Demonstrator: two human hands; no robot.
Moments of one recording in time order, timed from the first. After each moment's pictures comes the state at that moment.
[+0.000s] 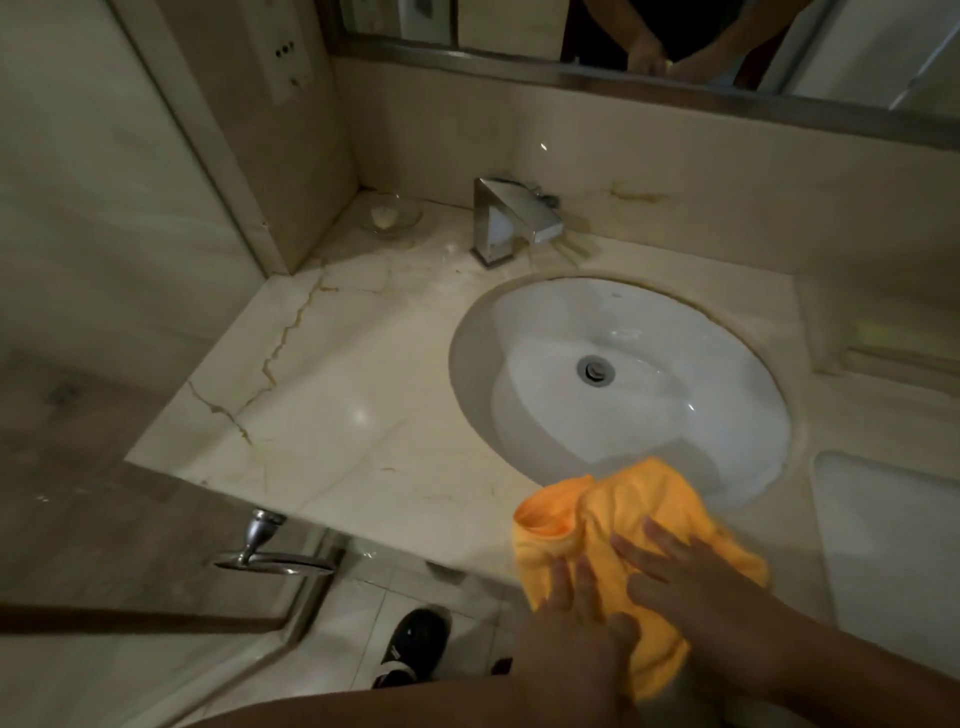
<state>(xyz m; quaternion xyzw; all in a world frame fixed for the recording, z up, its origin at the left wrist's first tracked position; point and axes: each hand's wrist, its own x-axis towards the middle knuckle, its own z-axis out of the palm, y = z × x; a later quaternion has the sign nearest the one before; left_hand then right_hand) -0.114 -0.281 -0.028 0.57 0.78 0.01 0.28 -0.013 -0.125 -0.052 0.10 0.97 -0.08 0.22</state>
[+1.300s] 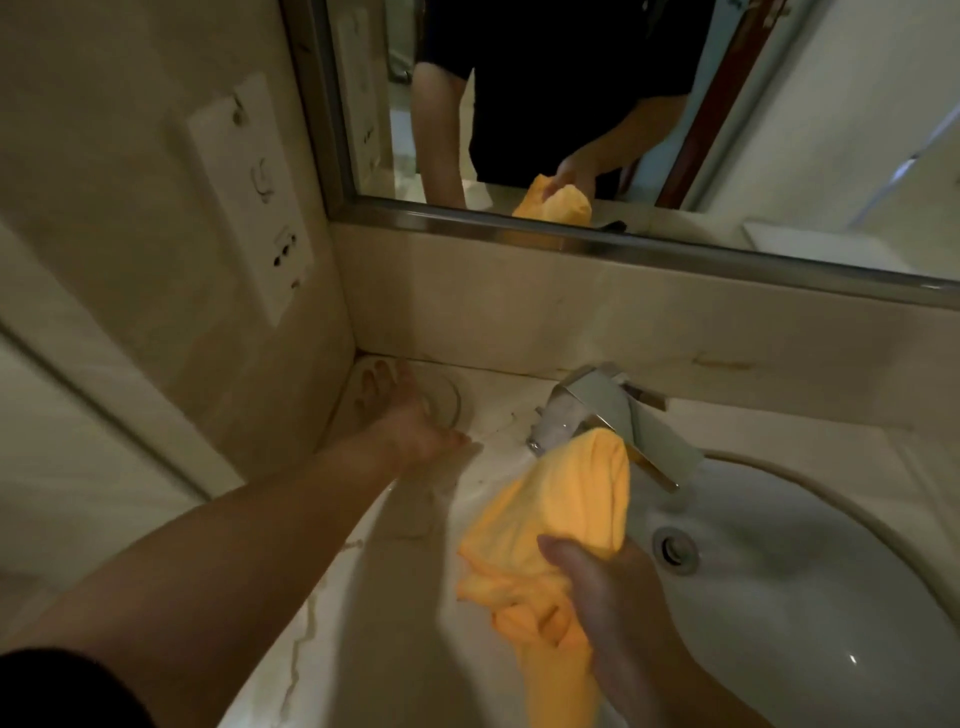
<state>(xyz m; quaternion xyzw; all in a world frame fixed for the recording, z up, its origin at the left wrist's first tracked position) -0.621 -0.077 -0.041 0.32 0.90 0.13 0.26 -0.388 -0.106 0.011 0.63 0.46 -0.58 -0.23</state>
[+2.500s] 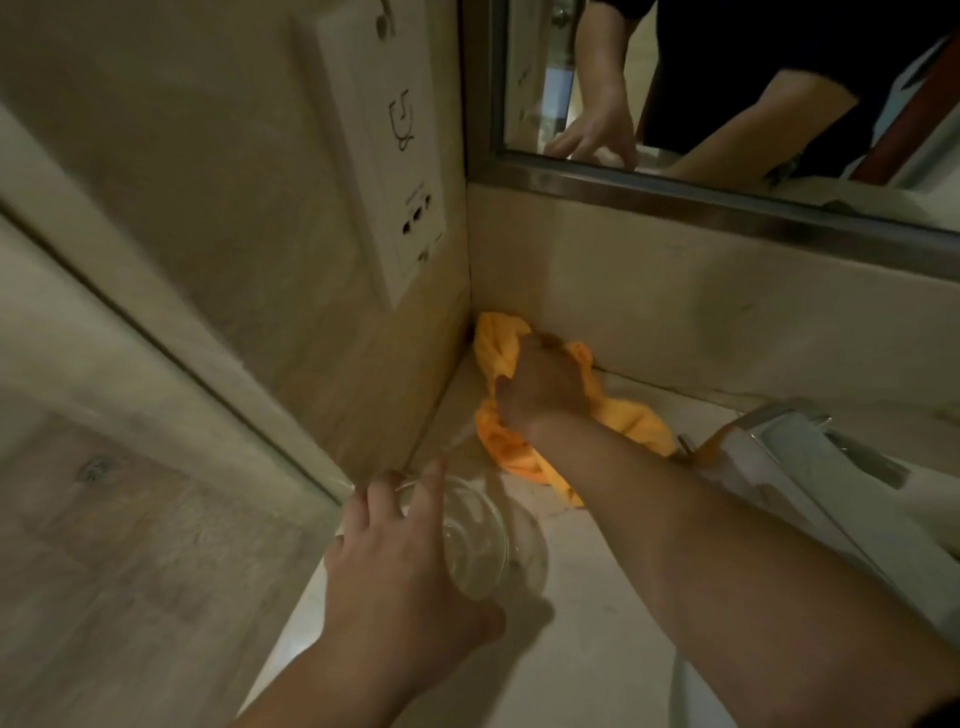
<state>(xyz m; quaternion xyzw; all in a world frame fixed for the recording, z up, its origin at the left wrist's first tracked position) -0.574 -0.215 0.005 0.29 0.94 0.10 0.18 -0.620 -0.018 -0.044 0.37 0.90 -0.22 -0.01</state>
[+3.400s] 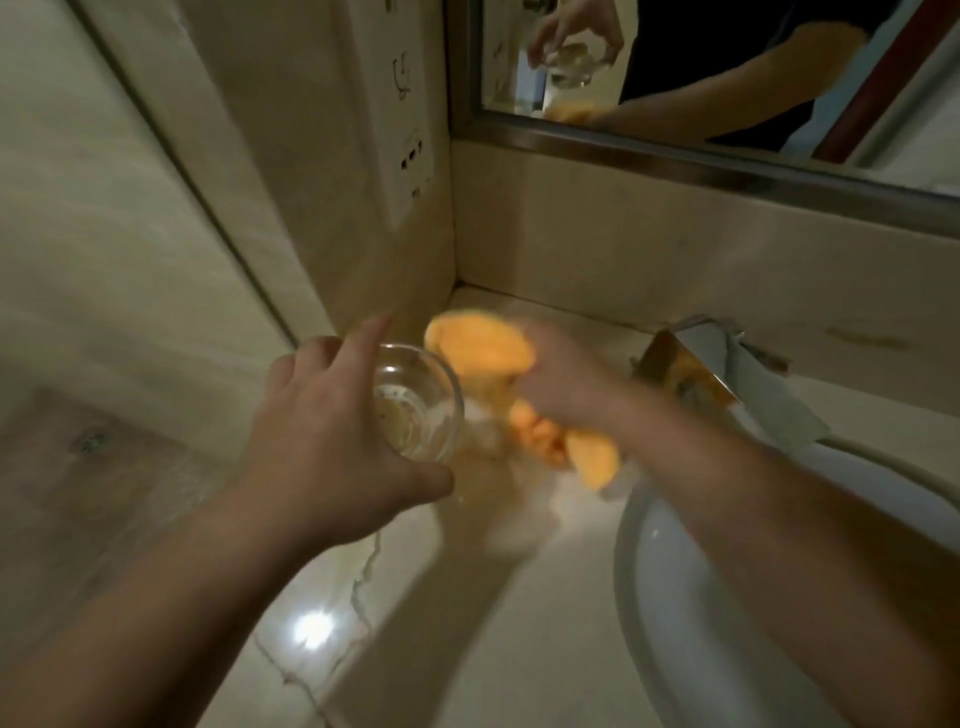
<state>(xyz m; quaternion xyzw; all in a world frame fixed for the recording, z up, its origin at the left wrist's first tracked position) -0.559 -0.259 0.096 0.32 0.92 0.19 0.11 -0.512 -0.064 0.024 0.21 0.87 -0.44 -0.01</state>
